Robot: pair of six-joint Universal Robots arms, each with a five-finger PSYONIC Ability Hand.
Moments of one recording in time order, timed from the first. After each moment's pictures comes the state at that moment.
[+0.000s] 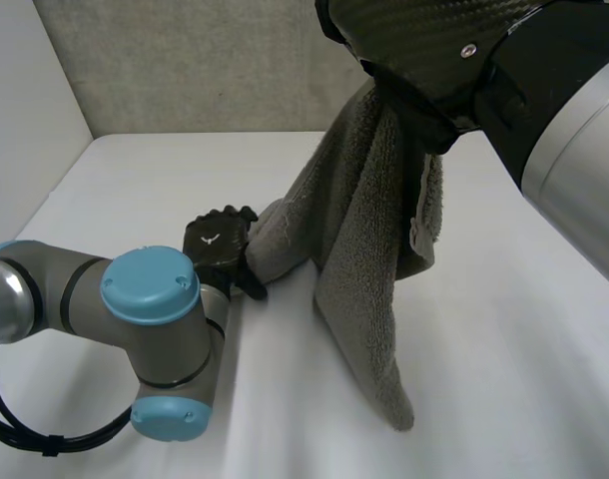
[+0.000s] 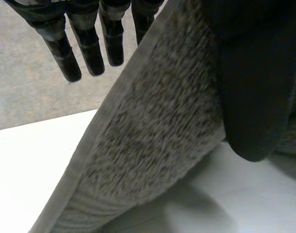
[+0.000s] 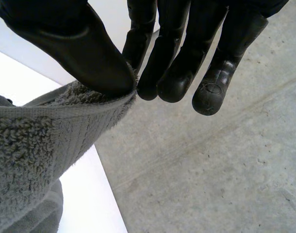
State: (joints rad) left arm 4.08 -2.19 -1.52 3.58 -1.87 3.01; right arm 2.38 -1.55 1.06 0.38 1.65 2.46; left_hand 0.38 0.38 0.38 0.37 0.20; right_hand 1.34 1.32 1.35 1.35 1.17
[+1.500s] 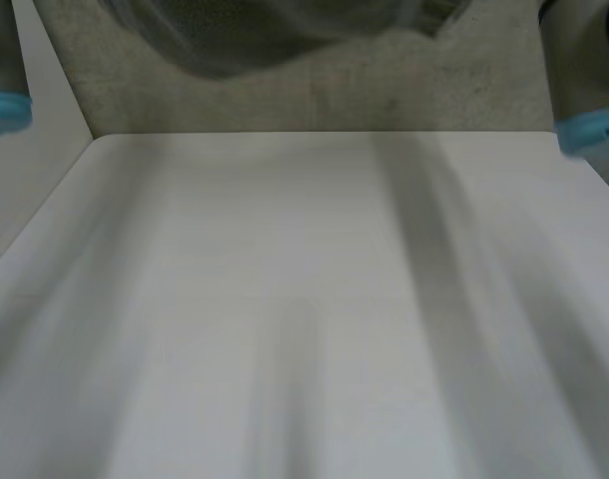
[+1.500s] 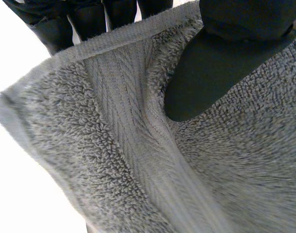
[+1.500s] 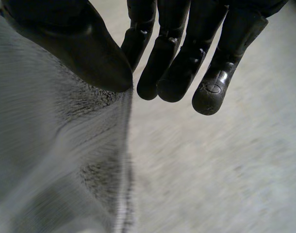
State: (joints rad) left arm 4.46 -2.01 -0.83 3.60 -1.67 3.25; right arm 2.02 -1.16 0.79 -0.23 1.58 2.54; left_hand 1.18 1.22 1.22 1.22 1.02; right_hand 1.34 1.32 1.35 1.35 1.17
